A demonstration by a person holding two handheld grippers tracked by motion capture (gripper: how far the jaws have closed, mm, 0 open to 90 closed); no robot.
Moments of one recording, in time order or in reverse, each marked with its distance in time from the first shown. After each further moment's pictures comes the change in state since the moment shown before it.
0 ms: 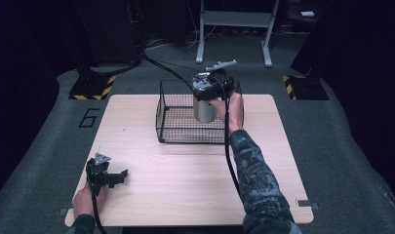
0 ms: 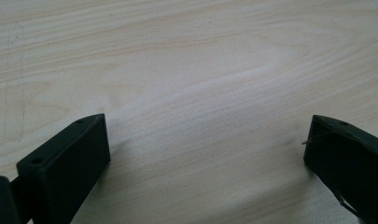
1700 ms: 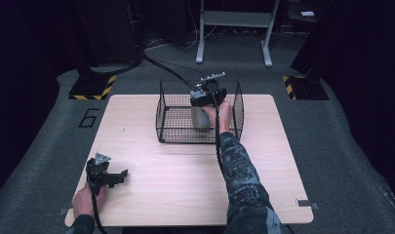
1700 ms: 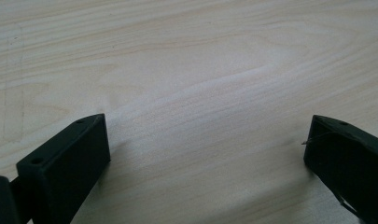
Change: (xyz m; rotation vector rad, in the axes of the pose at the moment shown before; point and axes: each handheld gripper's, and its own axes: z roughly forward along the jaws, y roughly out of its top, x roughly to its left) left arm 0.000 0.000 0.001 -0.009 -0.001 -0.002; right arm -0.013 -0.037 0.084 0.087 -0.048 0.107
